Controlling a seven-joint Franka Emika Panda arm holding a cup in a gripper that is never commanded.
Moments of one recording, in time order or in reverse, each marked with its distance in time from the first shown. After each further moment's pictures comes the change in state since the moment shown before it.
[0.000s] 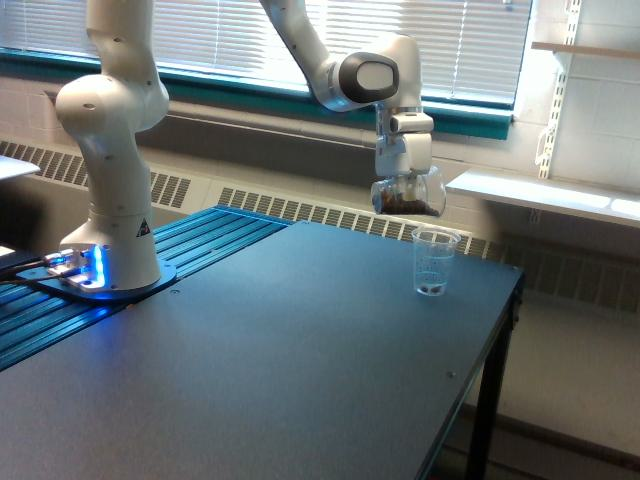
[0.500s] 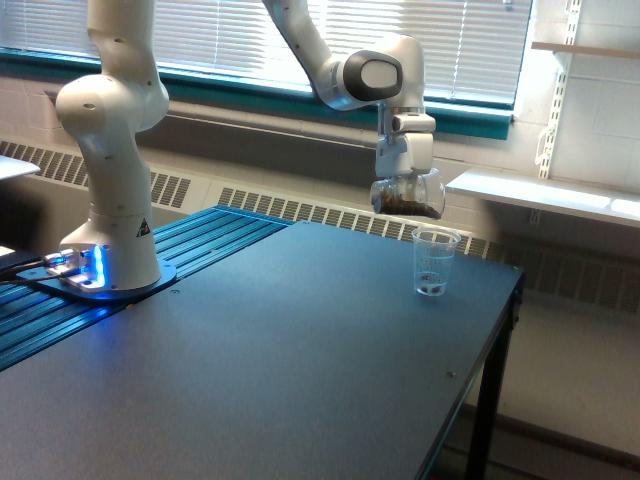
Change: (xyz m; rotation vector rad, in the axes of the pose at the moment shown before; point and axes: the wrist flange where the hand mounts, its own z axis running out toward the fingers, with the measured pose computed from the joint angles) arm 0.001 -0.002 0.001 -0.040 -0.018 -0.012
